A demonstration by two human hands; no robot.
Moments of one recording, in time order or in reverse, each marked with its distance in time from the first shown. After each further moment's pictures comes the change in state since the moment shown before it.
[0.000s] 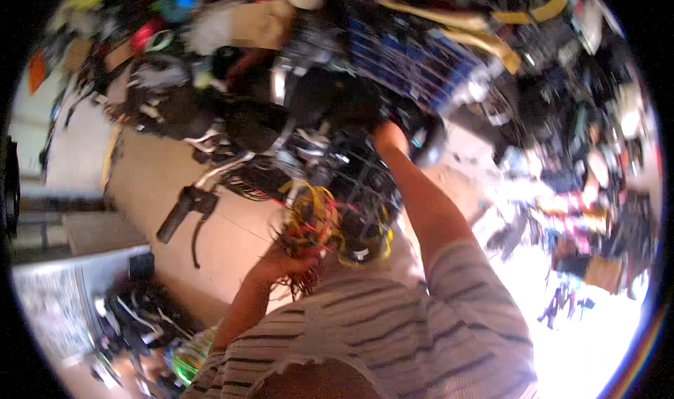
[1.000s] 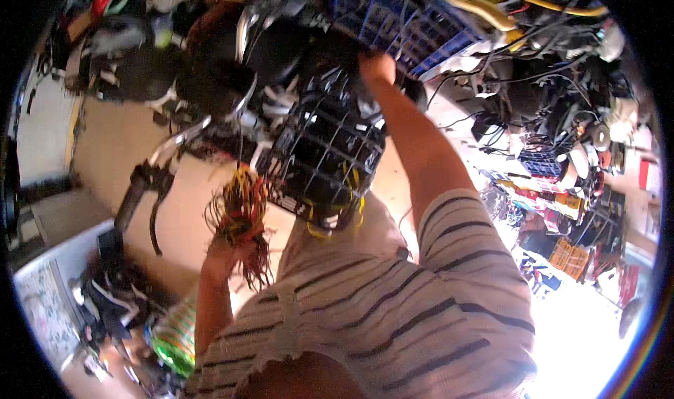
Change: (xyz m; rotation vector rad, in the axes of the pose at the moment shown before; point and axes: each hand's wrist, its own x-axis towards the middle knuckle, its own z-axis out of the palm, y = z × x) left_hand -0.017 -0.020 -0.026 -0.210 0.127 0.018; right_hand 0.105 0.044 -0.044 -0.026 0.300 -0.148
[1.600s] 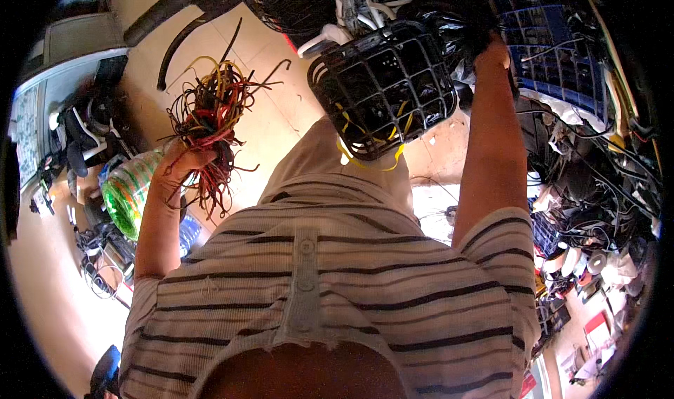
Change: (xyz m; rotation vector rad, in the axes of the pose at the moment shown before) left_hand -0.100 -0.029 -0.054 0.359 0.310 0.112; right_hand 0.013 0.002 0.031 0.857 -0.375 0.535
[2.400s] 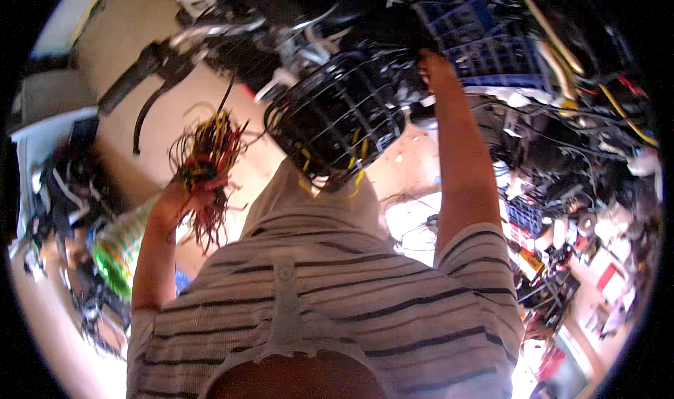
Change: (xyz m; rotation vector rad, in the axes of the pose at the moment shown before) left_hand 0.046 -0.013 0.010 -0.095 -0.187 -0.039; right_hand -0.068 -0.029 -0.018 -0.298 -0.088 0.045
